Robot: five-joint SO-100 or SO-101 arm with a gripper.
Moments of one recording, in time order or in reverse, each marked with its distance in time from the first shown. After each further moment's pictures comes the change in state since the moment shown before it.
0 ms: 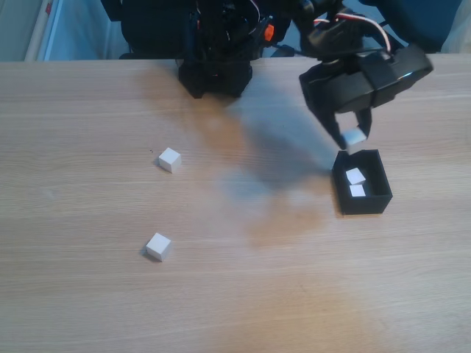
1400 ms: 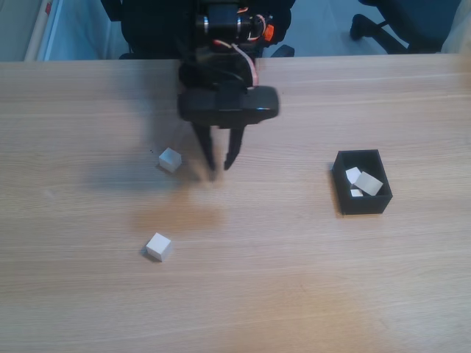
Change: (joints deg) arm 43.8 23.9 33.5 -8.5 -26.9
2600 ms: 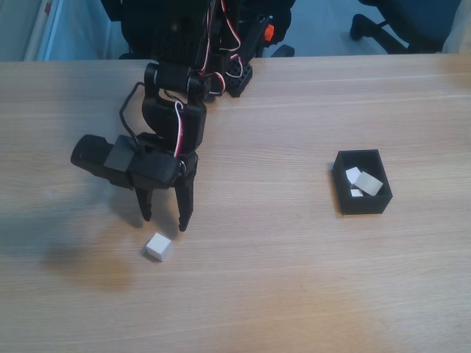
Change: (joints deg) arm 15.4 -43.2 -25.8 -18.7 4.5
